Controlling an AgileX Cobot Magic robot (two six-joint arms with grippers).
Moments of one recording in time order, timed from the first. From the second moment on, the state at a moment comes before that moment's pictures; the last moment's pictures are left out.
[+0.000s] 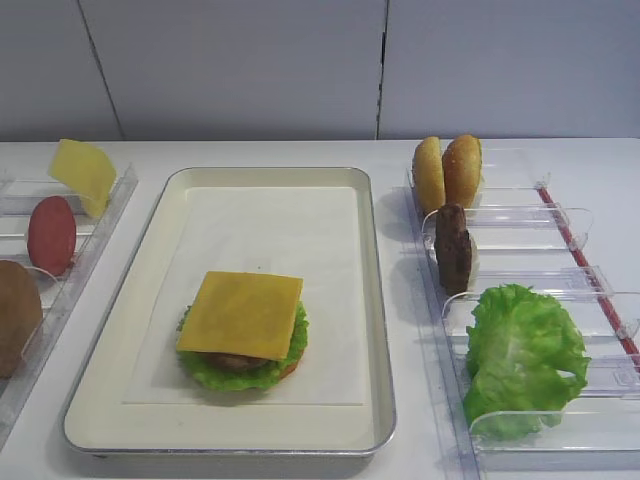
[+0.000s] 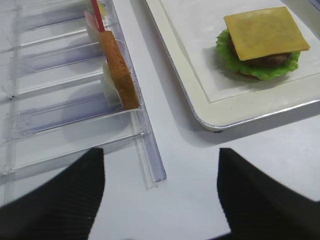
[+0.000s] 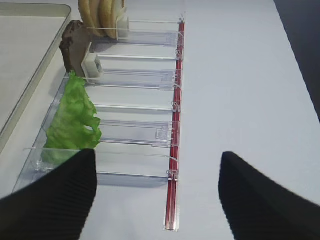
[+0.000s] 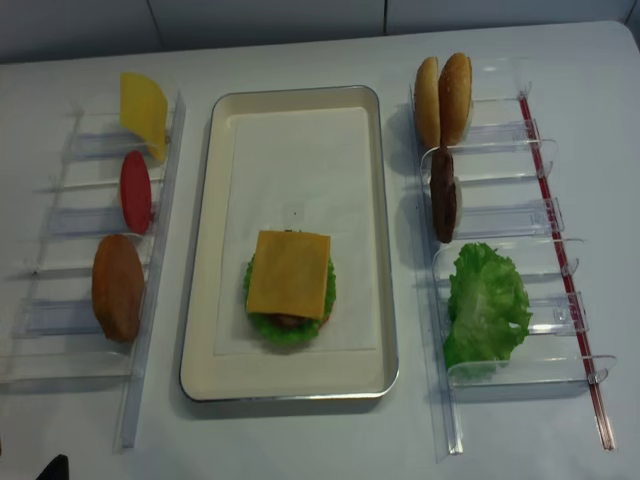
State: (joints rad) left arm -0.21 -0.02 -0.49 0.00 1.20 0.02; right arm 0.07 -0.02 -0.47 0.08 1.13 0.02
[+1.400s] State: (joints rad) left arm 0.03 -0.02 -0.49 0.00 1.19 0.02; right arm 0.07 -0.02 -0.47 0.08 1.13 0.02
